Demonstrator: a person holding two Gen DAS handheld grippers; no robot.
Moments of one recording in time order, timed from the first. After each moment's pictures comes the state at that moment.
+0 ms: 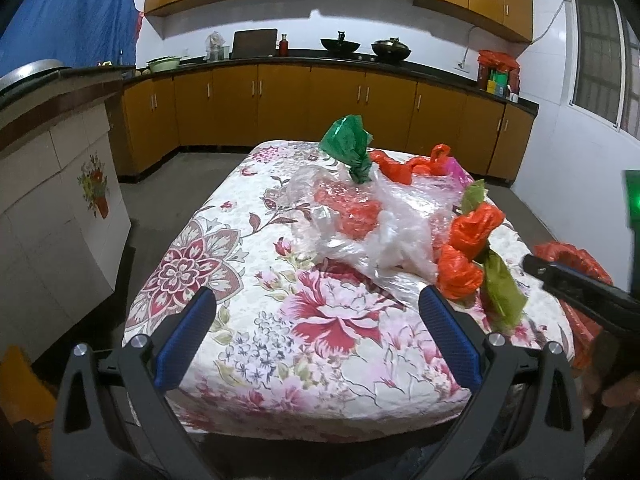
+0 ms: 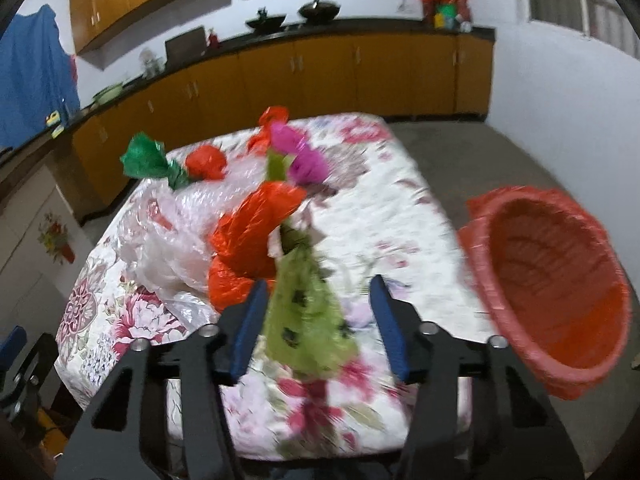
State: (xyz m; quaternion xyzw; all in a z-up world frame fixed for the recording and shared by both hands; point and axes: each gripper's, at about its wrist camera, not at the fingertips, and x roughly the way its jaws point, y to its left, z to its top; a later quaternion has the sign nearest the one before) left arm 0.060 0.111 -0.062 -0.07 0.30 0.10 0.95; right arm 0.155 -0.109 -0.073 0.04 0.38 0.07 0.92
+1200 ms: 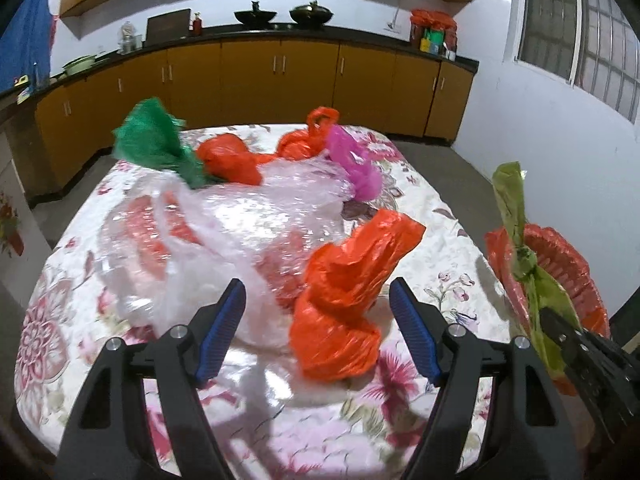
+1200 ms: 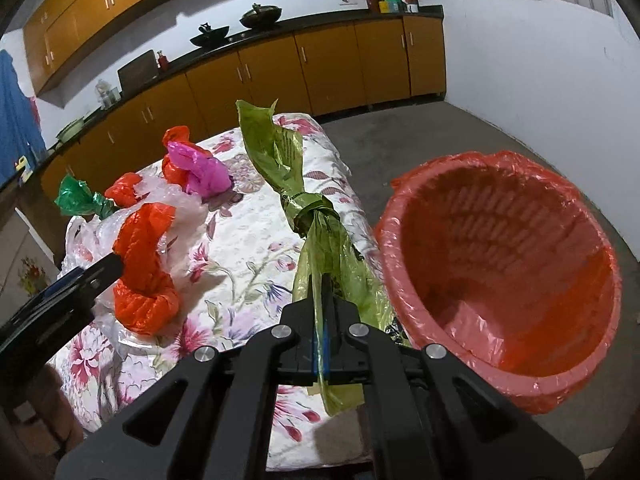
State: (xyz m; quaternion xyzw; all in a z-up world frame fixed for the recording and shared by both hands) left arm 0.205 0.002 -0.085 -0.04 0.35 -0.03 0.94; right arm 0.157 -0.209 -0.093 0.10 0.36 0.00 0.93
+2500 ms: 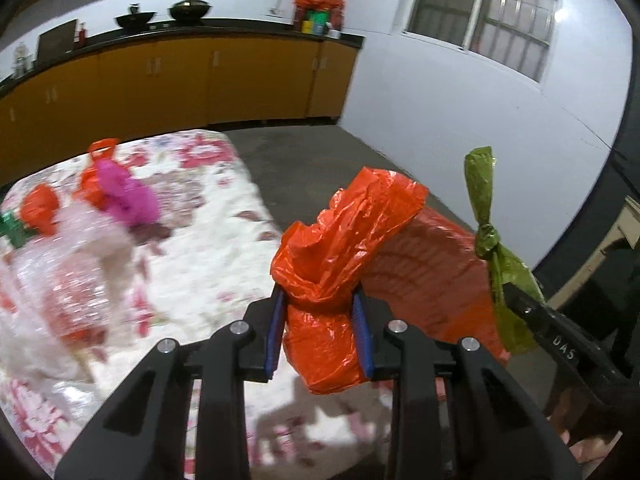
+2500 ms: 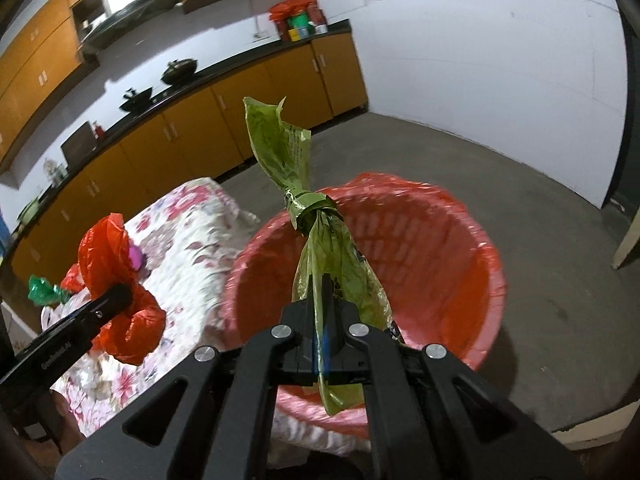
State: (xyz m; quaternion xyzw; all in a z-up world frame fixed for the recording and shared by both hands) left arm 0.203 -0.145 -0.052 -0.02 0.36 -0.24 0.90; right arm 0.113 -0.349 -0.066 0.19 0.31 -0.12 0.92
